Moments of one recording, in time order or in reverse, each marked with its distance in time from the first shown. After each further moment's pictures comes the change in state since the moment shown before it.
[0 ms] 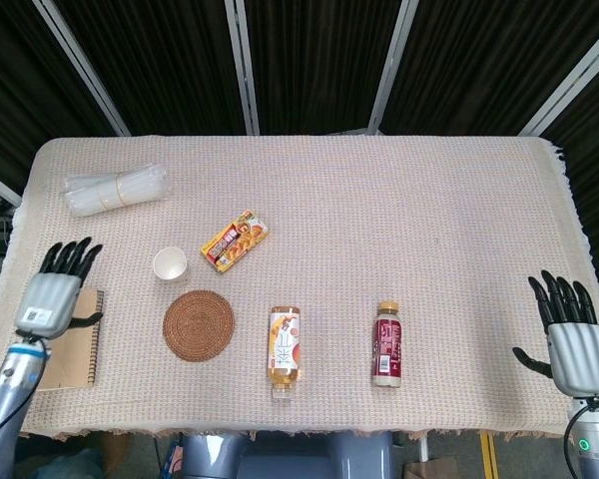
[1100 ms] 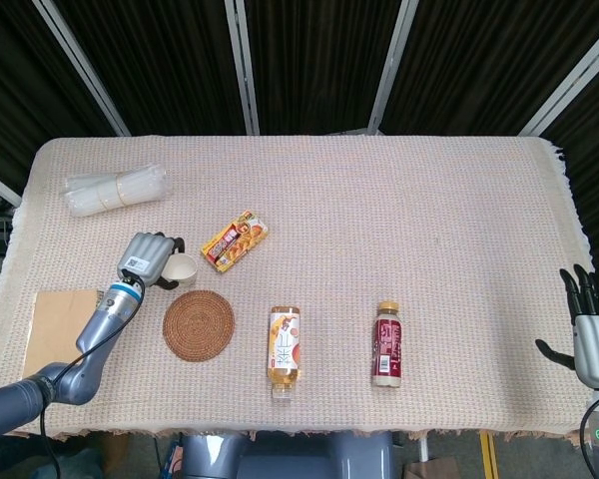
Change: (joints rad) left arm -0.343 -0.241 -0.057 0.265 -0.218 -0.312 0.035; right arm -0.002 0.006 0.040 0.039 0.104 -0.024 0.030
